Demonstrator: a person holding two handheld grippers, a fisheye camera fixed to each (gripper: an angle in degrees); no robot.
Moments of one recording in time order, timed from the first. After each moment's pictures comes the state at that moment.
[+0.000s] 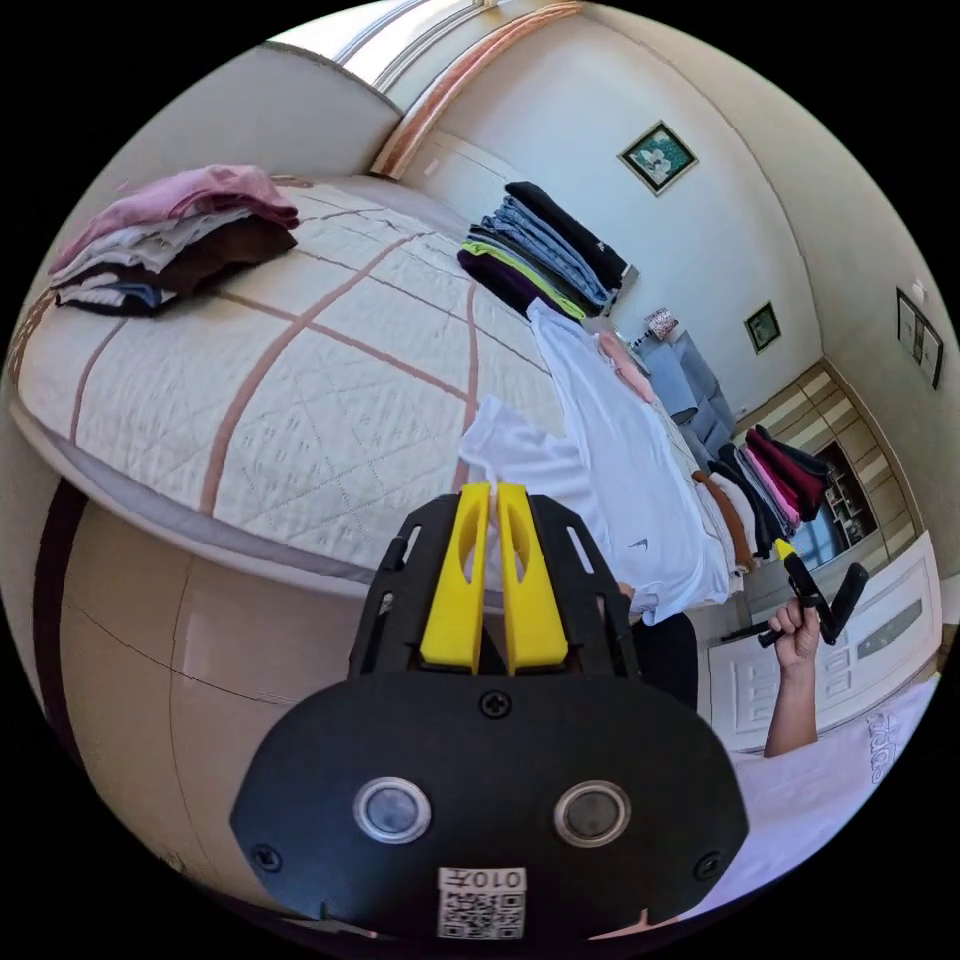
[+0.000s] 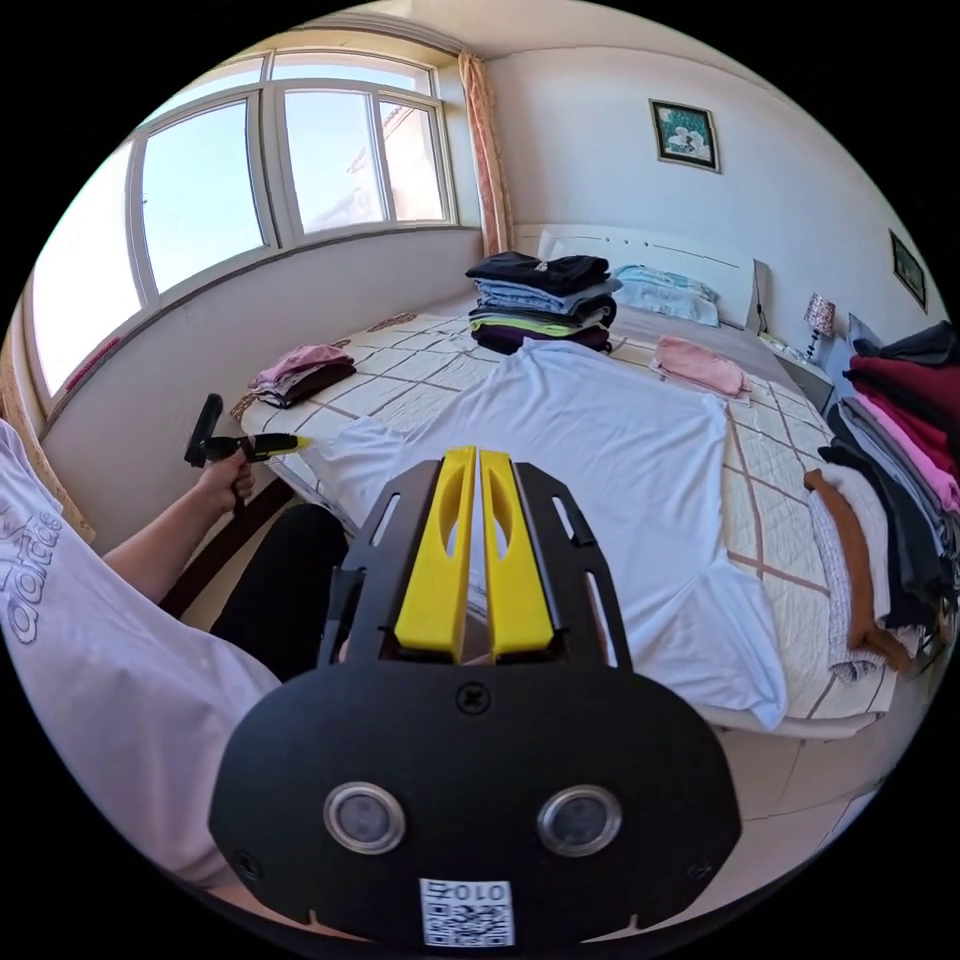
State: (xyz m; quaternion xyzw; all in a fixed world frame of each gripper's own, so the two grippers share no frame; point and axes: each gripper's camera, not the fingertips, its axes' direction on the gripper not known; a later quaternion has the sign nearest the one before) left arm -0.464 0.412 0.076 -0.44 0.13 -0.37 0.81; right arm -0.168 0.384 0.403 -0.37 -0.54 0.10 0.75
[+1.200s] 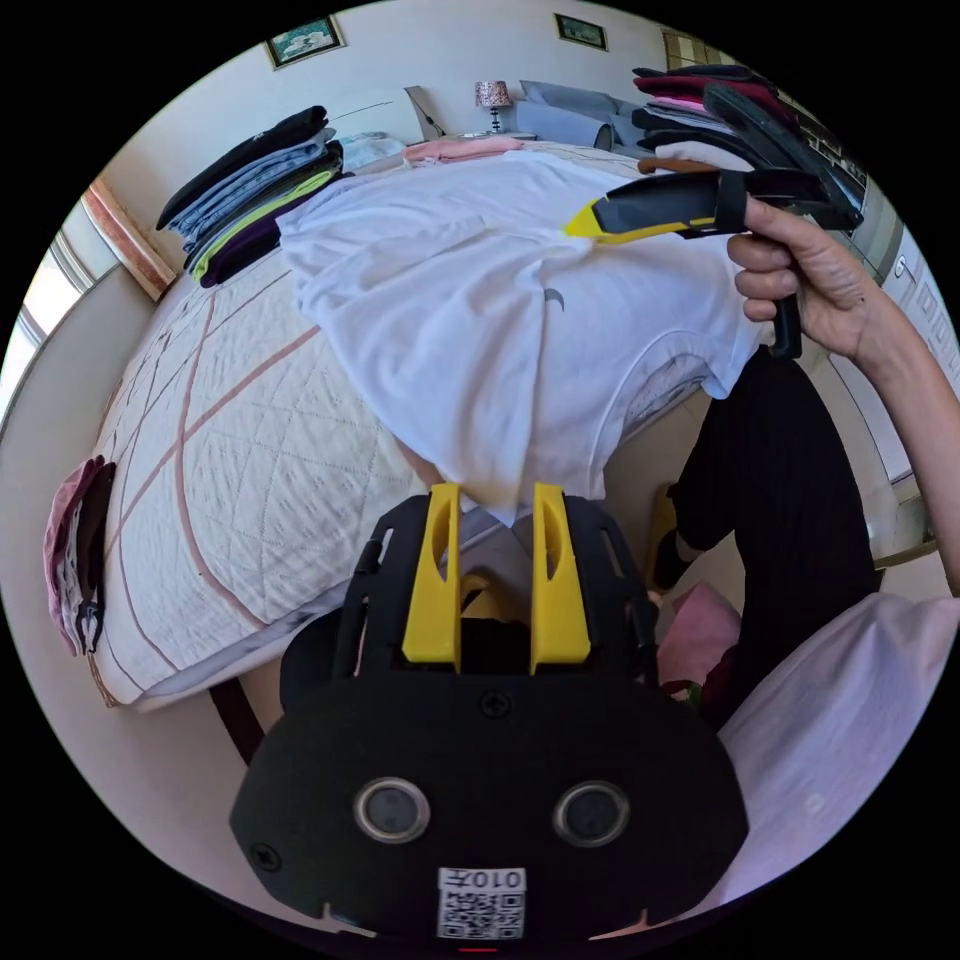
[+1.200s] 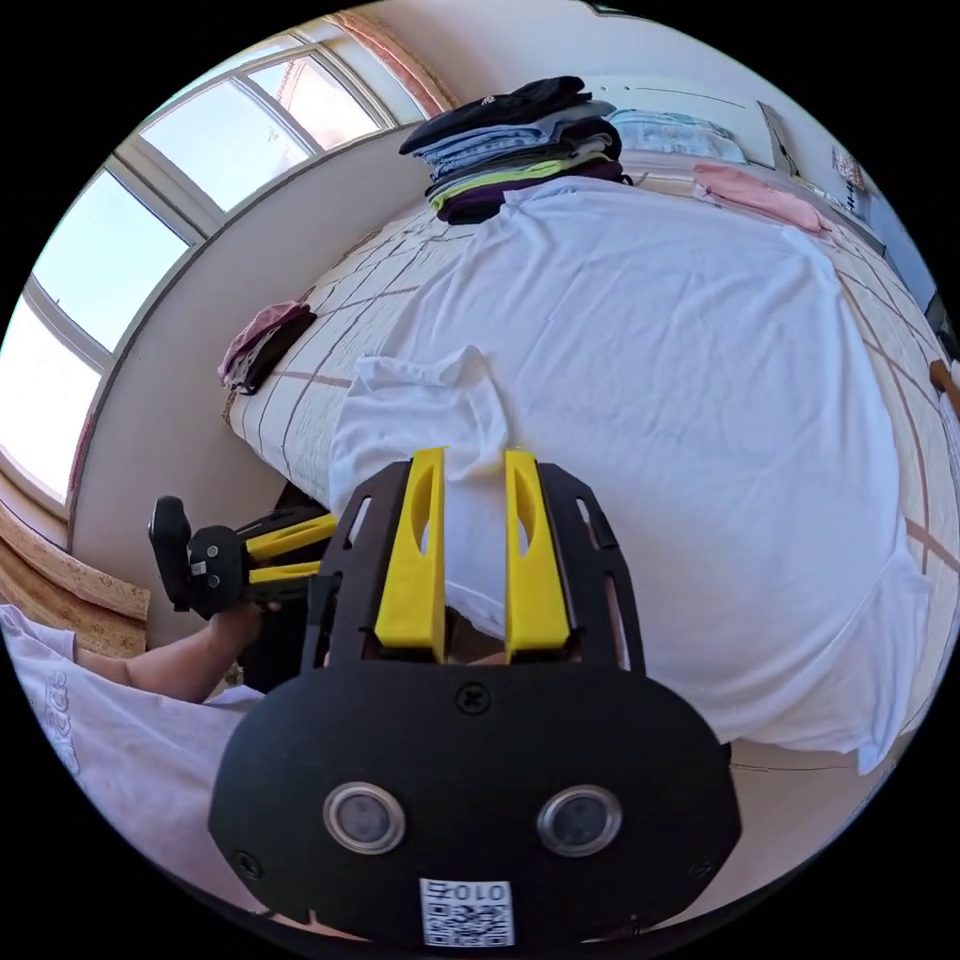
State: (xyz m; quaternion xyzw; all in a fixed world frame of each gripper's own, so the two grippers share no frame) left arm -0.124 0.480 0.104 -0.56 0.20 0.04 0.80; right arm -0.301 0.493 0.567 -0.53 -0.58 0.14 0.60
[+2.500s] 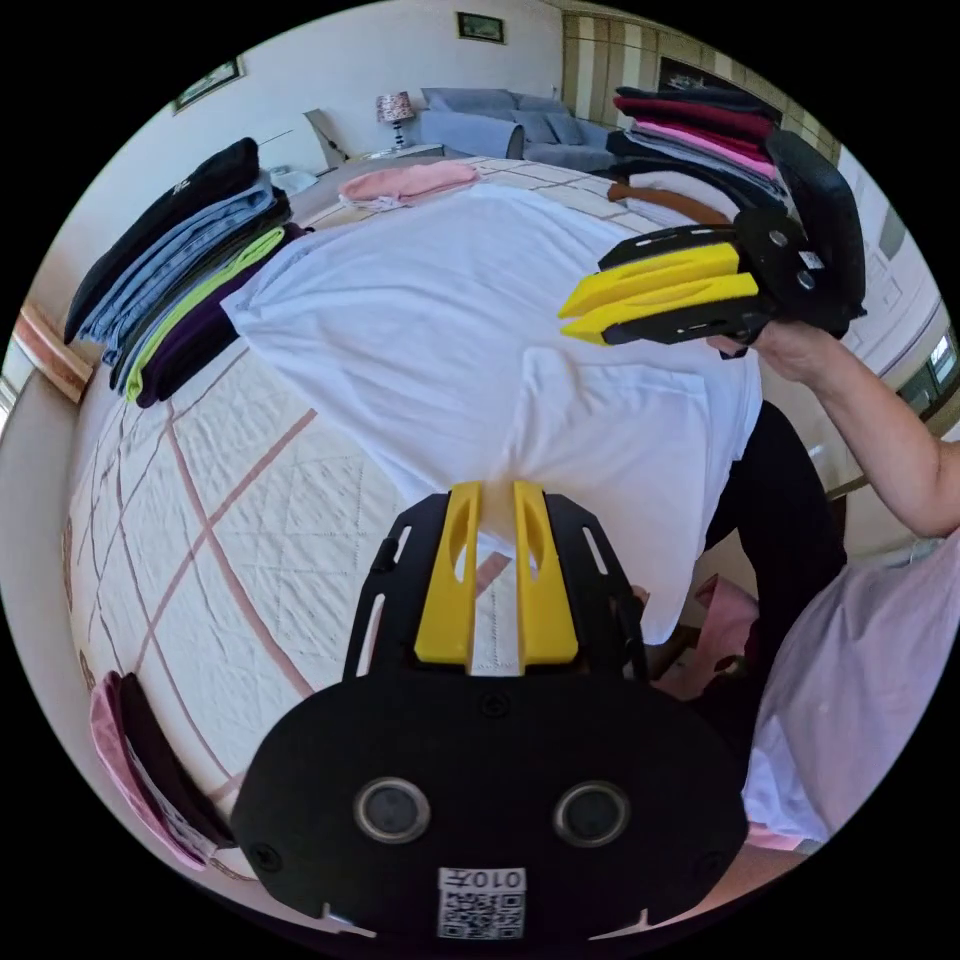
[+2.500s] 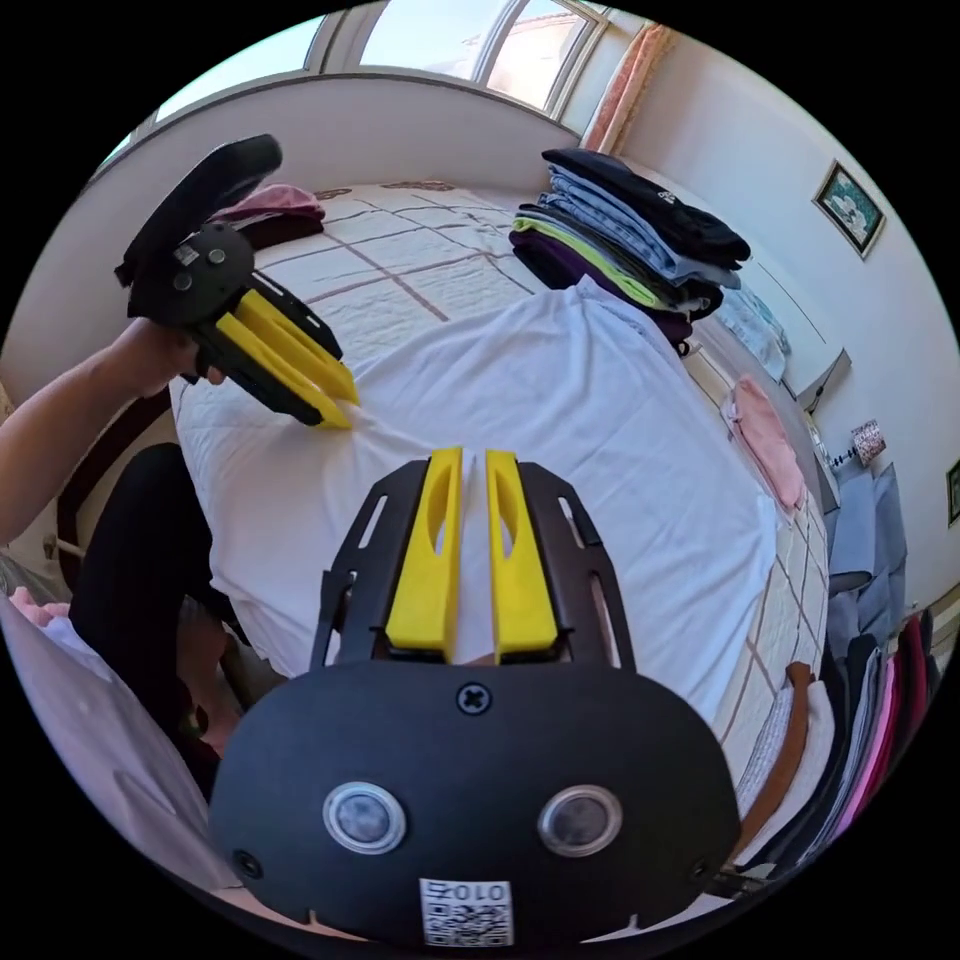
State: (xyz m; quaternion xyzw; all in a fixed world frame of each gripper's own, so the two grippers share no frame) left arm -0.226 0.474 0.297 -0.52 0.34 0.07 0.78; right arm -0.415 0.407 0.557 -0.39 -0.55 -0.14 0.73
